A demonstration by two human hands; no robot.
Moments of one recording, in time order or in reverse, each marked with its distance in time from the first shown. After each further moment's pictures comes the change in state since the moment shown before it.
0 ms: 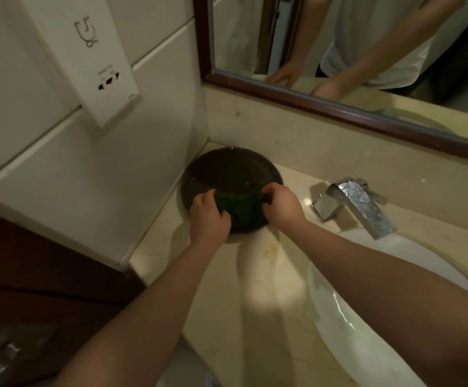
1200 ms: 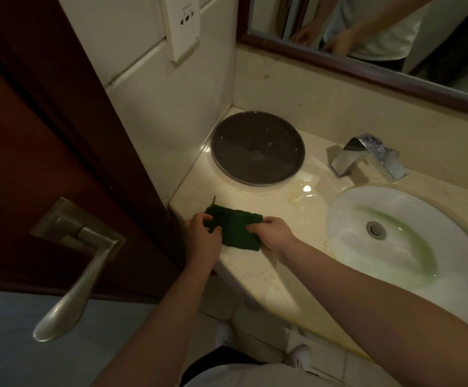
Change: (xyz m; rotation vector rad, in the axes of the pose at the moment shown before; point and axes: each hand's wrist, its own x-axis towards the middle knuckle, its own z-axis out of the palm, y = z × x) left_hand -0.140 -0.116 -0.043 -0.284 0.037 -0.216; right_hand -0.178 -0.059 0.085 0.554 -0.236 0.529
